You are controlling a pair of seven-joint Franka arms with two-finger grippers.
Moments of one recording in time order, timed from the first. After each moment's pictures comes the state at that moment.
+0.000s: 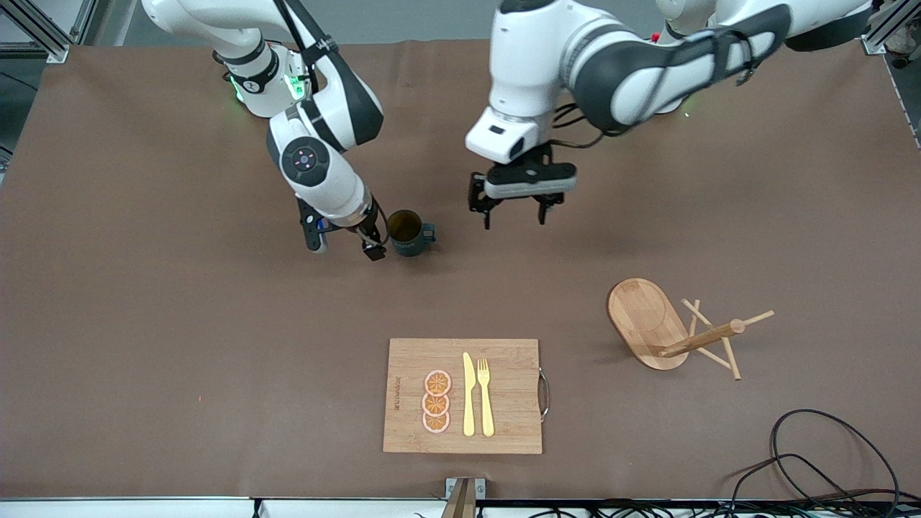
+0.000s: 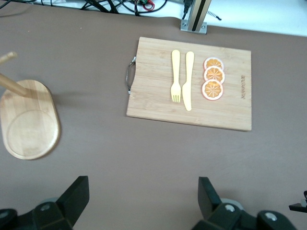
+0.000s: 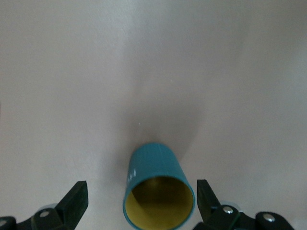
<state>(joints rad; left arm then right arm) 0.40 0.81 -1.58 -1.69 1.17 1.78 -1.40 0.66 0.28 -0.06 -2.01 0.19 2.24 1.77</state>
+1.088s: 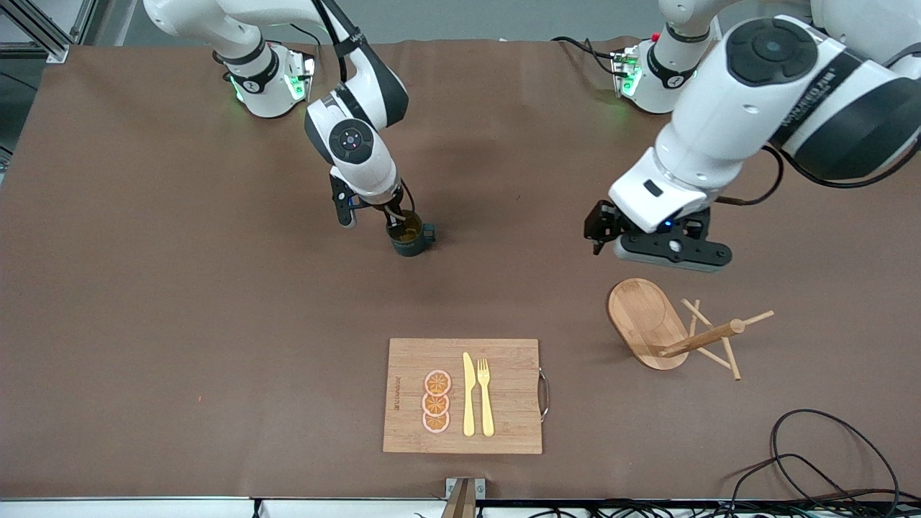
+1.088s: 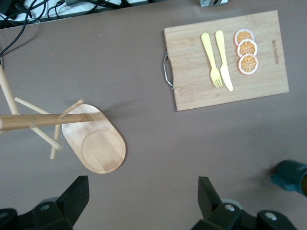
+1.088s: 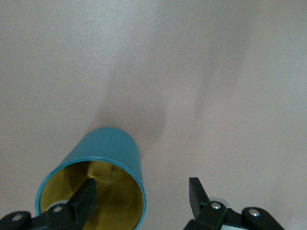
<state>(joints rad) 0.52 0.79 -1.52 -1.33 0.85 1.55 -0.64 0.77 0.31 -0.06 -2.13 0.19 2.37 1.89</state>
